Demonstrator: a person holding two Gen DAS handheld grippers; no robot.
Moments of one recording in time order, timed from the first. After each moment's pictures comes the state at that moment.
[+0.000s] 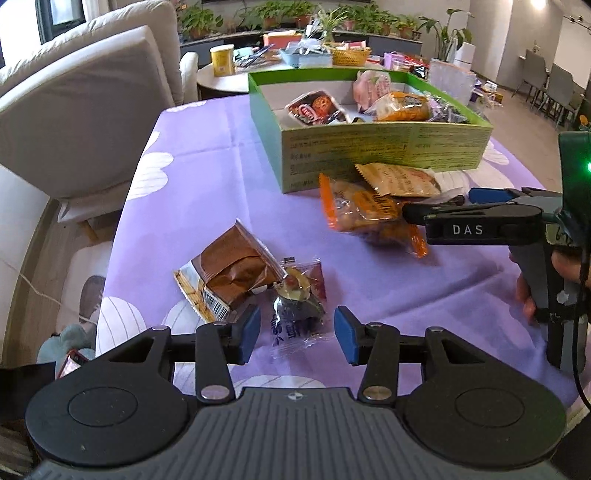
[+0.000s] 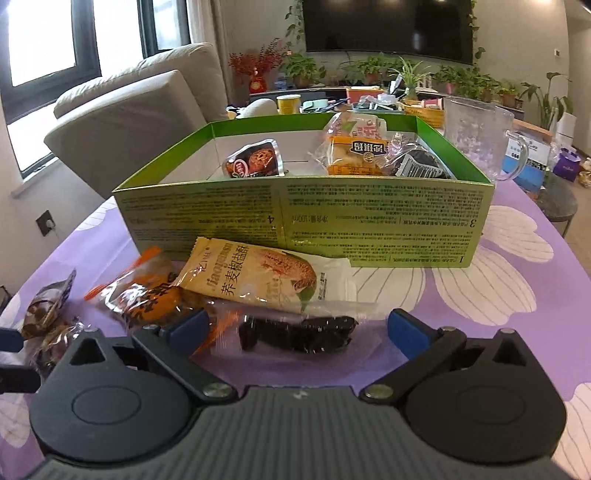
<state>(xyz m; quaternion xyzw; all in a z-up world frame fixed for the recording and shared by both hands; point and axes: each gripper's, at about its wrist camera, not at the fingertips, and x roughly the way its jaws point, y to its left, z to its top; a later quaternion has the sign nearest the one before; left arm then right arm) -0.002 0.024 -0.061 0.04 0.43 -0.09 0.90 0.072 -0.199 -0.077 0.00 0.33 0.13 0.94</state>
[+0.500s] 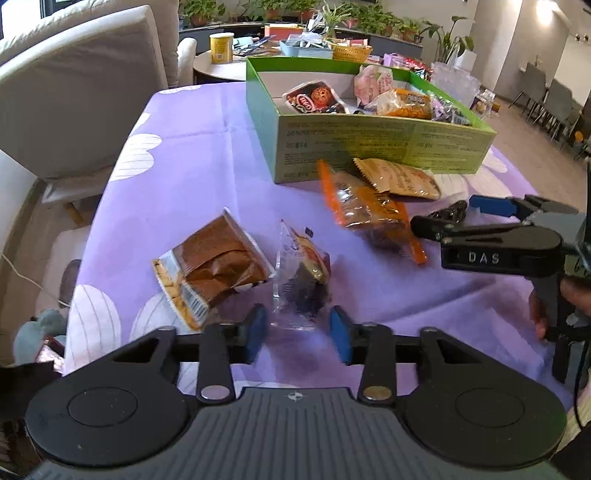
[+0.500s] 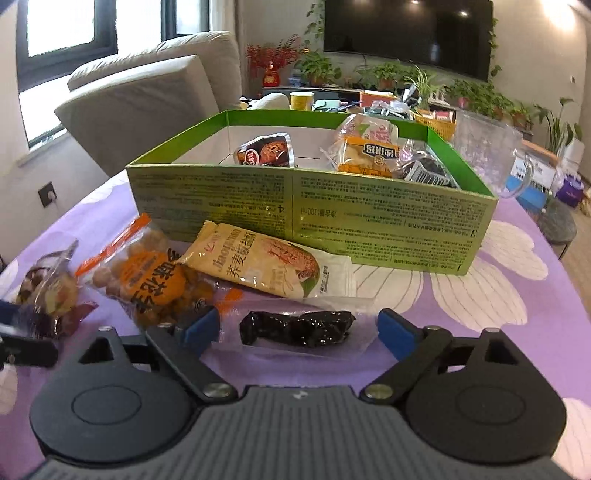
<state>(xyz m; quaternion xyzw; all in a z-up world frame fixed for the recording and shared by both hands) 0.008 0.026 -0.072 0.00 0.44 -0.11 0.89 0.063 -0.196 -0.077 -0.05 0.32 0.15 0.93</state>
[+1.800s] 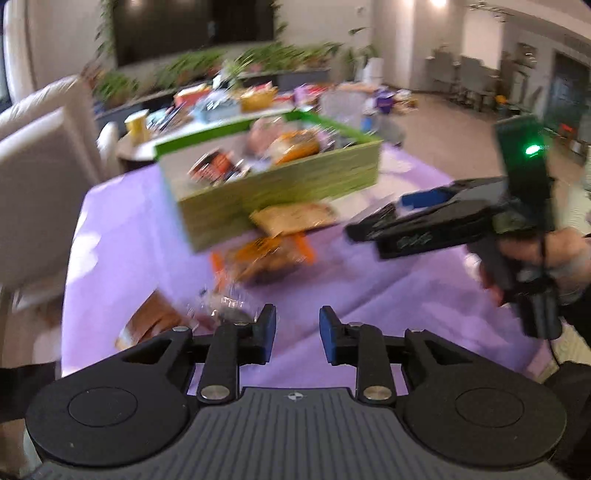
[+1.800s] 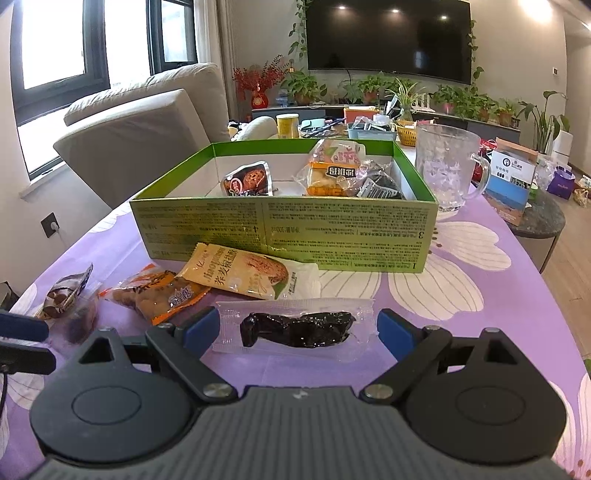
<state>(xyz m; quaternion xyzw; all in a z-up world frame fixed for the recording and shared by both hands) -0.035 -0.010 -0.036 0.10 0.34 -0.23 0.91 0.042 -0.228 -0.058 -0.01 0.30 0.14 0.94</state>
